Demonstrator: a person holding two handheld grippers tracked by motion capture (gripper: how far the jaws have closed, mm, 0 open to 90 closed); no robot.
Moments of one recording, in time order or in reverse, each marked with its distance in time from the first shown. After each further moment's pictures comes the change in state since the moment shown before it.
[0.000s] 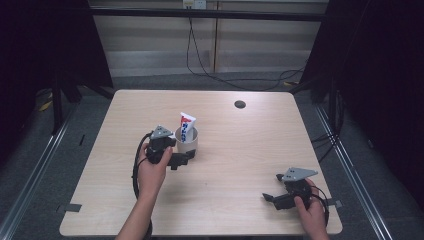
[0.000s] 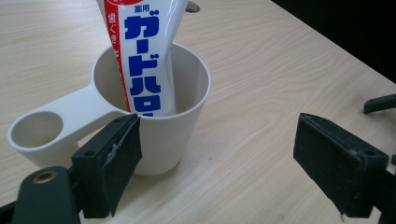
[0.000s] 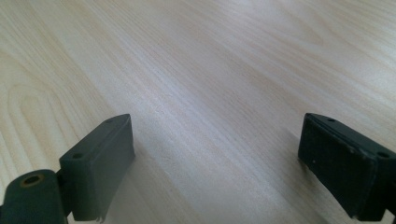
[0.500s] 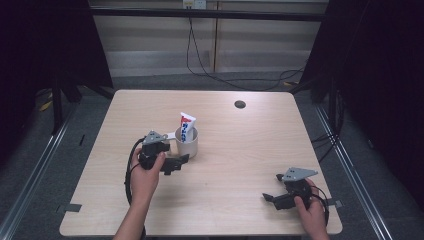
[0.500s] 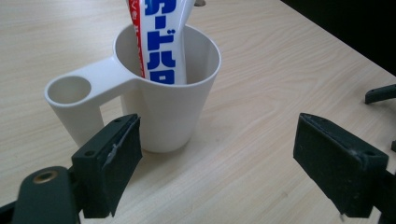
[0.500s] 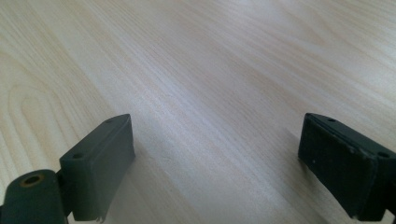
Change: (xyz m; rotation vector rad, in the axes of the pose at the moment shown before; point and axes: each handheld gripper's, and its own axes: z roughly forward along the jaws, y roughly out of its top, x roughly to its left) left arm 0.006 -0.015 -0.013 -0.003 0.011 -0.013; right arm 0.000 0.000 0.000 0.000 0.000 0.000
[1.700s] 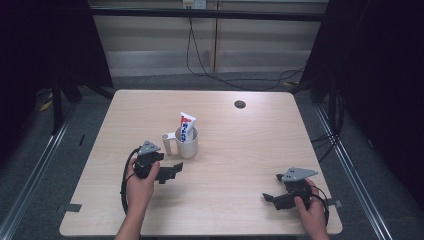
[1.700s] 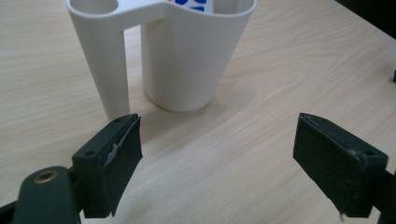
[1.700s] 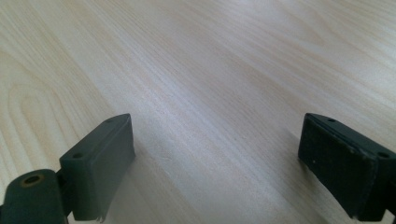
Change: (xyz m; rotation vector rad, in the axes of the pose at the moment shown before) left arm 0.014 -0.036 0.001 0.031 0.029 -0.031; right arm 0.000 0.000 0.000 0.001 0.000 -0.003
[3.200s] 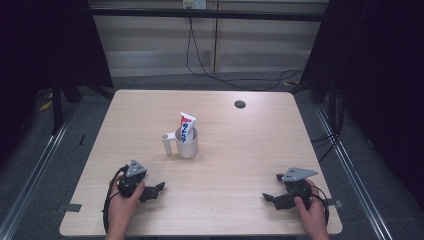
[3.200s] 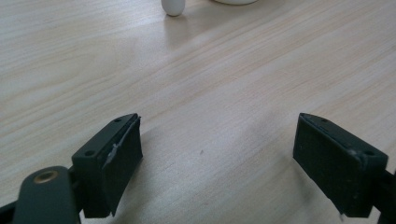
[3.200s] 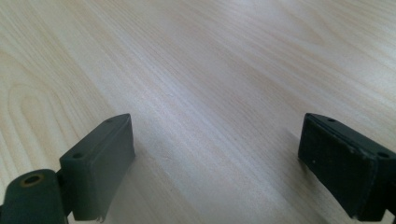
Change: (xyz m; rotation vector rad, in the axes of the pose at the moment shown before) left arm 0.029 -0.060 -0.019 0.102 0.102 0.120; right arm 0.000 0.000 0.000 0.000 0.000 0.000
